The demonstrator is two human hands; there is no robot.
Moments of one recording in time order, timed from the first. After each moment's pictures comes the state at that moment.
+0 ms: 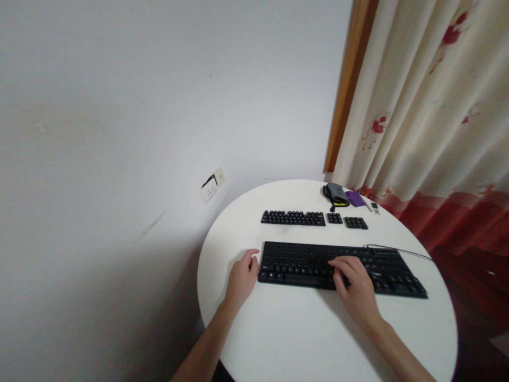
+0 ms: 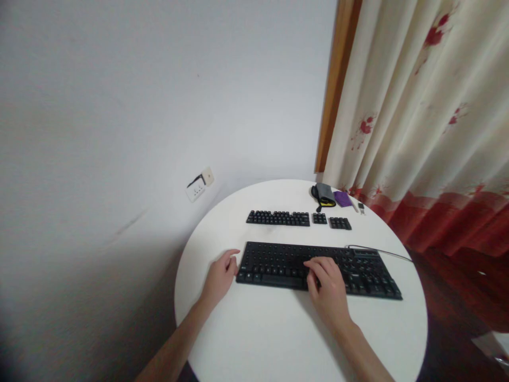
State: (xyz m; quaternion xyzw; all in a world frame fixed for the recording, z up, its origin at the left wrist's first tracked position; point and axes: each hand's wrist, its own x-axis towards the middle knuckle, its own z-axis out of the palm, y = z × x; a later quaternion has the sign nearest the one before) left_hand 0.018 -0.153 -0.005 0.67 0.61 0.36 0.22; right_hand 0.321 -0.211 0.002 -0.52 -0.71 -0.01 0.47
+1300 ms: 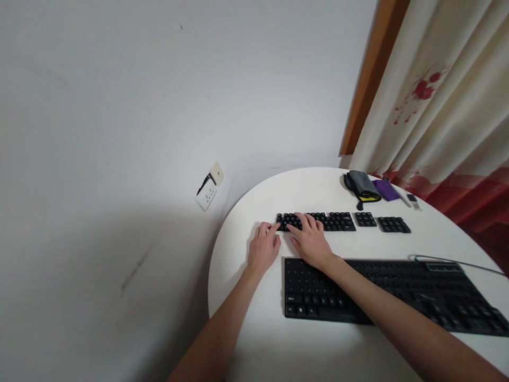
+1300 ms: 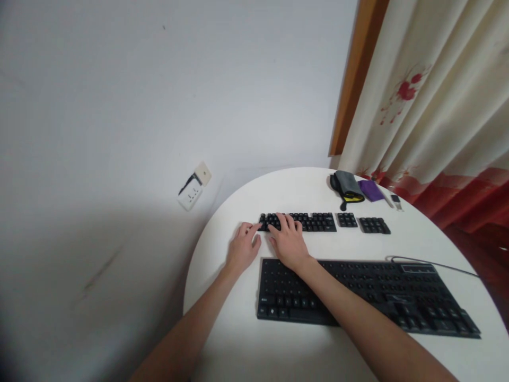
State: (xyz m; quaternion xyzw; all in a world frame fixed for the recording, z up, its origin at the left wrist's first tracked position) left_hand 0.013 -0.021 0.005 0.79 0.56 0.23 0.01; right_hand 0.194 -0.039 0.030 -0.57 -0.80 -0.03 0.19
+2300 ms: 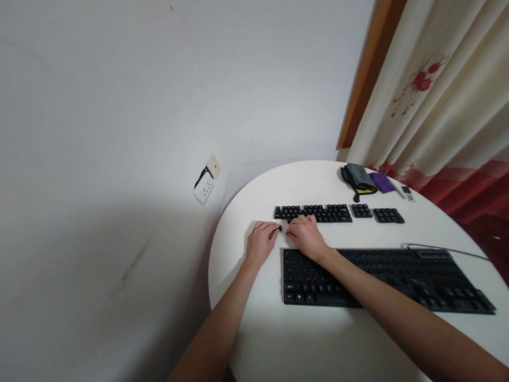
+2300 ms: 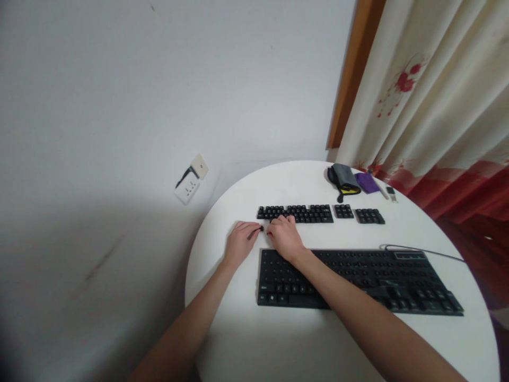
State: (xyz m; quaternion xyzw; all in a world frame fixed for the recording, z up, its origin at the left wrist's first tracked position) left_hand 0.005 -0.021 -0.001 0.81 0.48 0.32 0.10; right_hand 0.189 -0.037 0.028 -0.52 -0.82 0.06 0.21
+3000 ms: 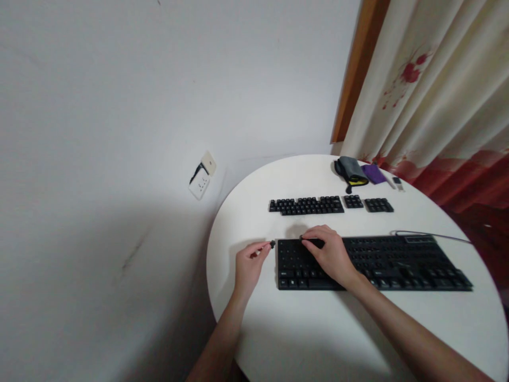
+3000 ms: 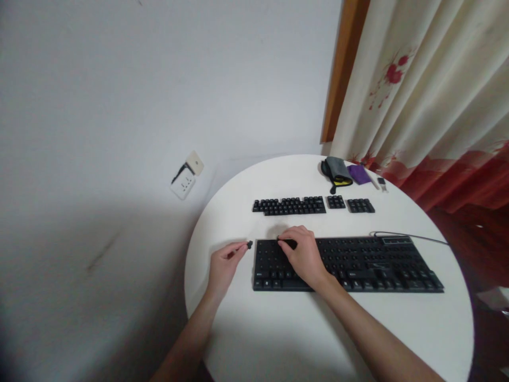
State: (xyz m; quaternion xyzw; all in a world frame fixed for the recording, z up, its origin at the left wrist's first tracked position) left_hand -0.005 -0.103 -0.002 0.61 0.57 0.44 0.34; right_hand 0.231 -0.115 0.029 -0.54 -0.69 0.19 0.44
